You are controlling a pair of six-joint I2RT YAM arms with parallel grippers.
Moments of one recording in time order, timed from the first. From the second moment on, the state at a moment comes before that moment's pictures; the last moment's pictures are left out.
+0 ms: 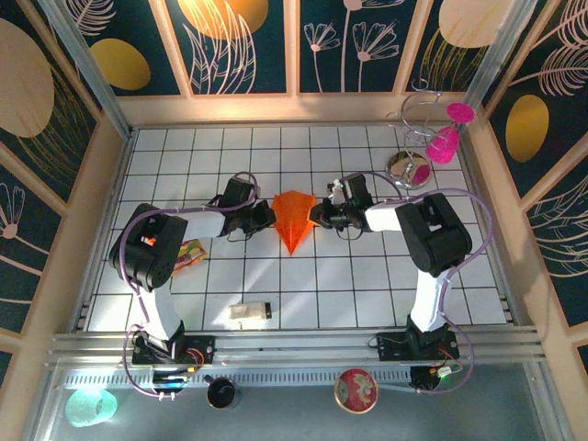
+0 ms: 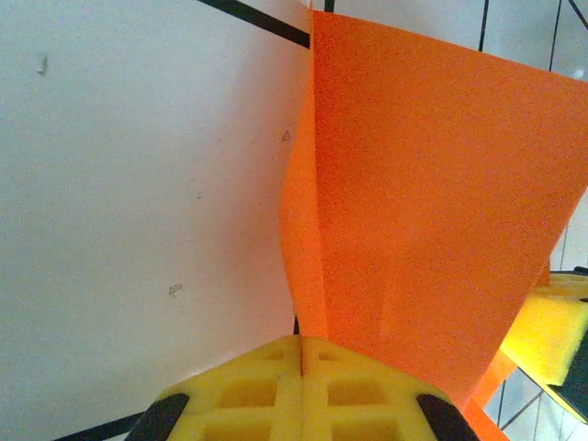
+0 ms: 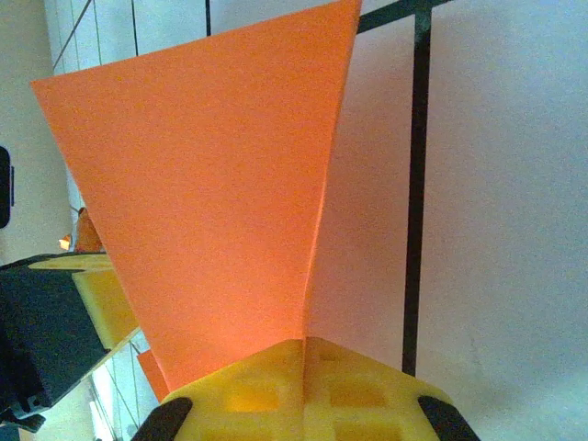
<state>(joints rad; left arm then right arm) -0.44 1.85 0.92 0.05 0.39 -0.84 0.43 1.92 0.93 0.18 -0.63 0.76</state>
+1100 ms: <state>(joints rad) -0.52 1.69 0.94 -0.03 0.36 -0.87 0.43 1.94 0.94 0.17 -0.63 0.76</state>
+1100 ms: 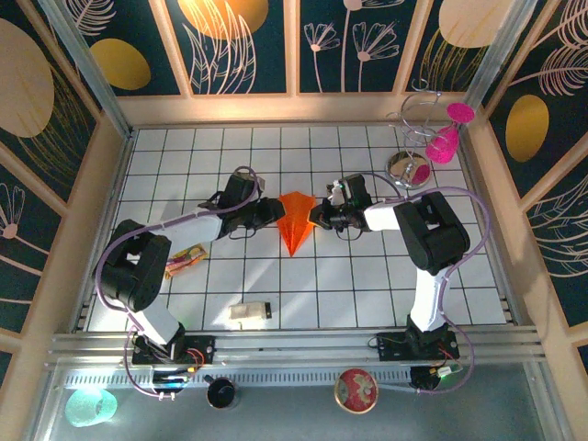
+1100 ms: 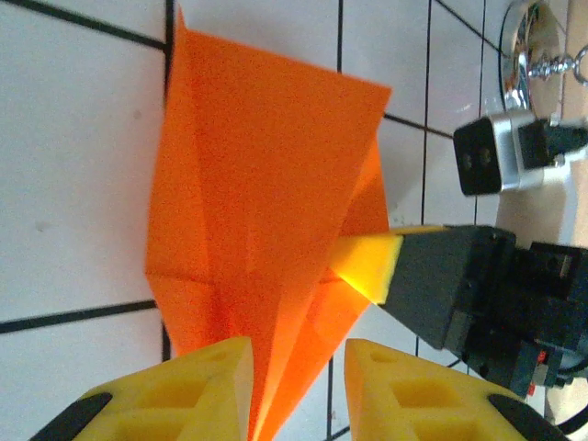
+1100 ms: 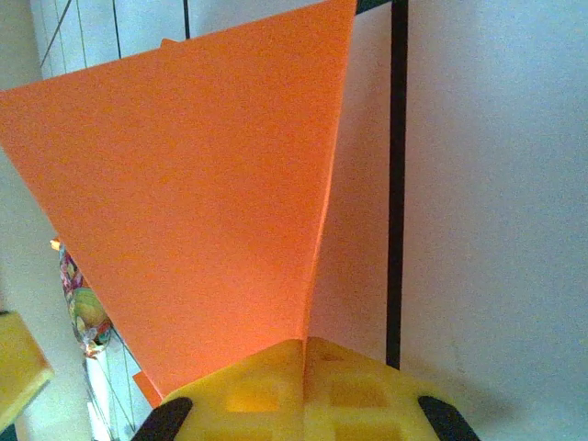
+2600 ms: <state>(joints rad) -0.64 1.89 1.10 -0.17 0.29 -0.79 0.43 1.94 0.94 0.17 -0.63 0.76</state>
